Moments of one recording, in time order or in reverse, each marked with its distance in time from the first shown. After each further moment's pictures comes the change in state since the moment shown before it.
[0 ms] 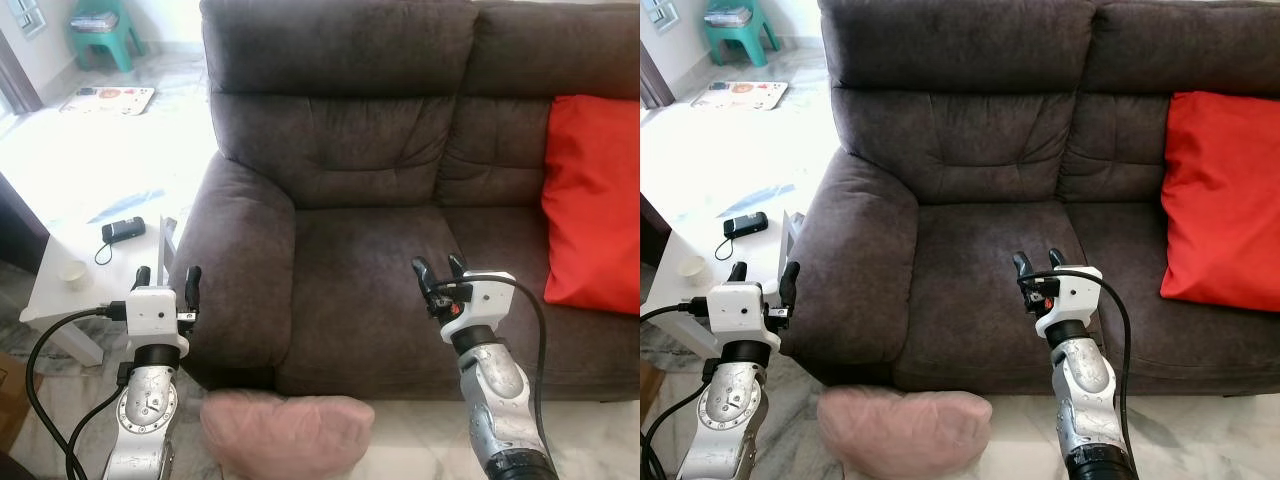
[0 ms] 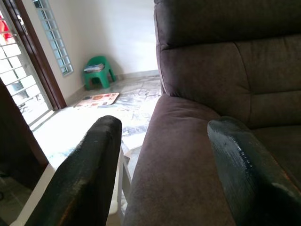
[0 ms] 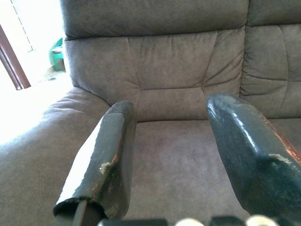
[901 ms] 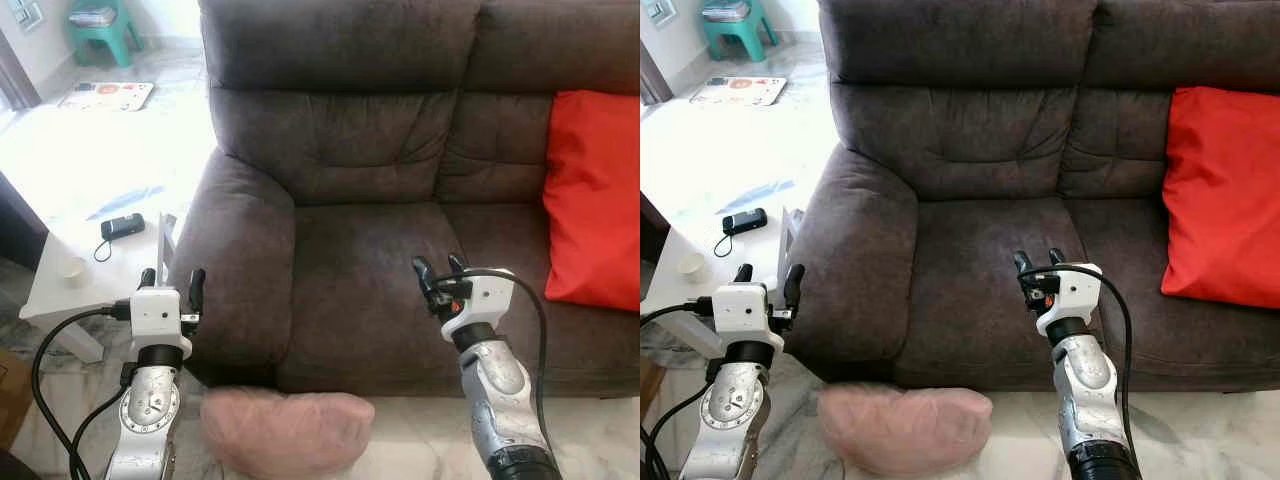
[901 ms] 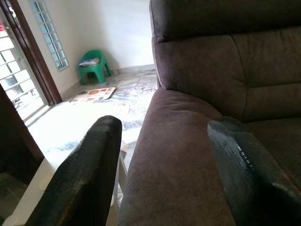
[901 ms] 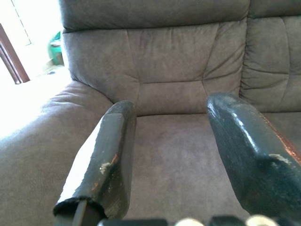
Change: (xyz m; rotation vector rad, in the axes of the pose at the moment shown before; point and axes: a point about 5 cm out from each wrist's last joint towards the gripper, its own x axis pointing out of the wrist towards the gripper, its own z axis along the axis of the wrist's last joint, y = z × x) left arm 0.000 -0.003 -0.001 -0.007 0.016 -0.013; right arm 0.004 -0.001 0.001 -0.001 0.022 0.004
